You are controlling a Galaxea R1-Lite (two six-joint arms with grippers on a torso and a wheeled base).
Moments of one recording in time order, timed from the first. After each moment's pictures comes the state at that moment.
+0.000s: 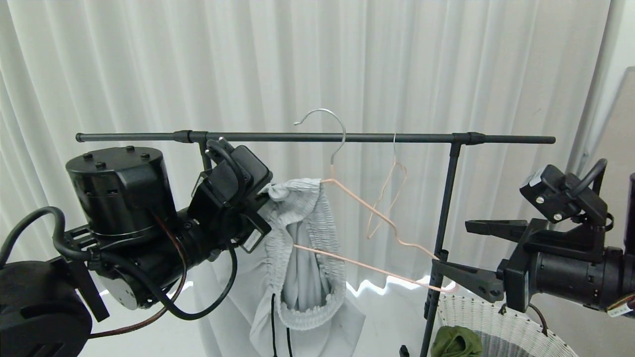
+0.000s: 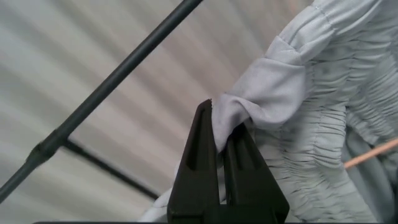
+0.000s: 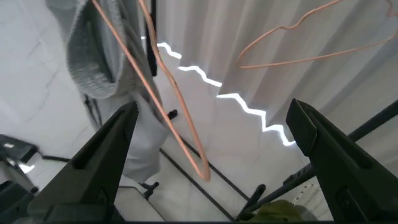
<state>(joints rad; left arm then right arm) -0.55 1.55 -0.67 -0.74 0.13 0.64 0.67 1.32 -0.63 -0.37 0.15 -0.03</state>
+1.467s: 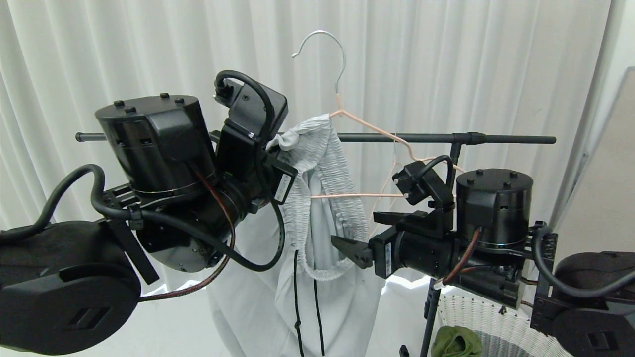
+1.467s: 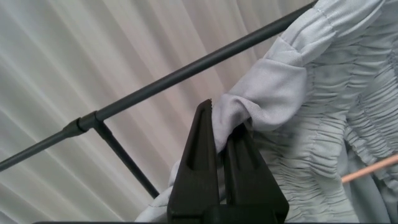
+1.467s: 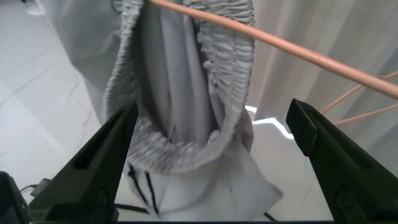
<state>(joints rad) -0.68 1.64 -0.91 -0.74 0.49 0.49 0.88 1.76 -0.85 -0.68 0.01 0.19</state>
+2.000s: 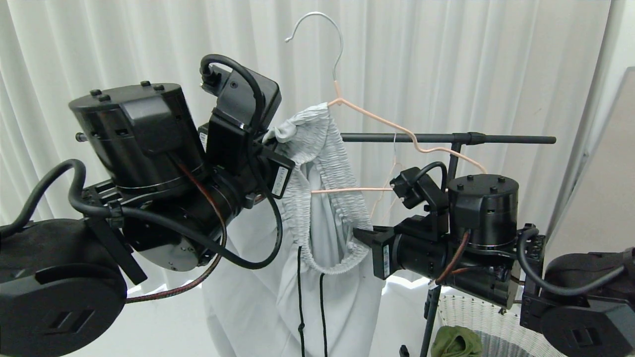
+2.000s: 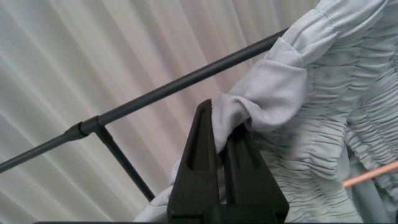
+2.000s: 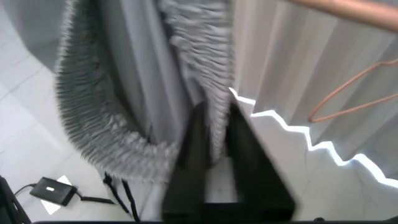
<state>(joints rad) -0.69 1.61 -0.91 -0.74 0.49 0.48 0.86 1.79 -0.84 -0.69 0.01 0.20</state>
